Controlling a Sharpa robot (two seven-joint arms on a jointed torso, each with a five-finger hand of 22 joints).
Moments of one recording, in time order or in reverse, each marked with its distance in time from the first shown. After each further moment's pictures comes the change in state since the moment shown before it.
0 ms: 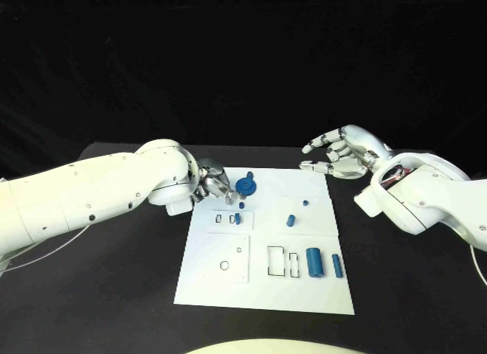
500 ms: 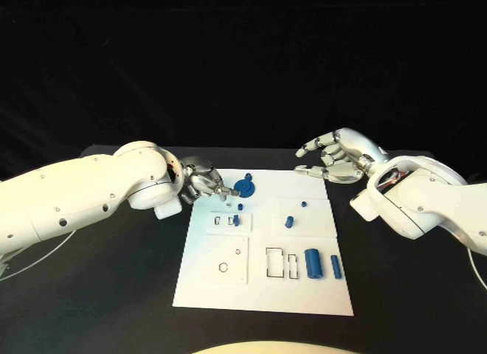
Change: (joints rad) left arm -0.013 -0.094 0.031 0.061 0.089 -0.048 0.081; left_hand 0.020 -0.020 0.016 -0.010 0.000 0.000 0.000 -0.005 -0.010 0.000 0.000 0.000 0.000 0.004 0.003 0.000 0.000 0.000 0.000 0.000 0.000 -0.007; right arm -0.001 -0.013 0.000 0.039 -0.012 0.001 0.007; right_hand 0.004 -0.004 0.004 0.002 0.000 0.000 0.000 0.000 0.000 0.000 0.000 0.000 0.000 0.000 0.000 0.004 0.000 0.000 0.000 0.000 0.000 0.000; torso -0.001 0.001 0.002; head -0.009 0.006
